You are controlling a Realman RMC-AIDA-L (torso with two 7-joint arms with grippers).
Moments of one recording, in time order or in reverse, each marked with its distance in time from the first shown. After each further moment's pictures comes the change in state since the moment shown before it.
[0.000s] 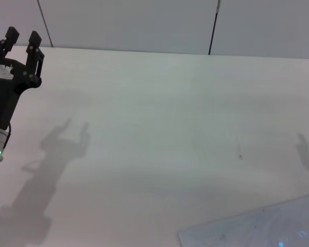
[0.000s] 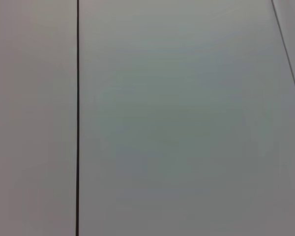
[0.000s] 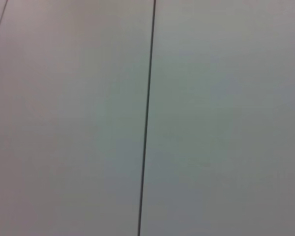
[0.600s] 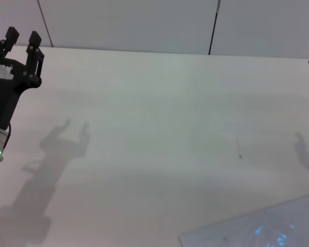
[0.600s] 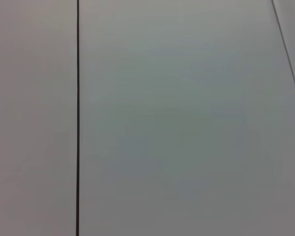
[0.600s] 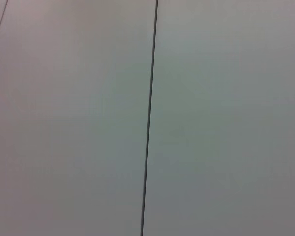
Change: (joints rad) left arm 0.000 0.000 0.000 0.001 0.000 -0.001 0.000; right arm 0.008 0.002 -0.002 0.000 0.000 0.014 0.000
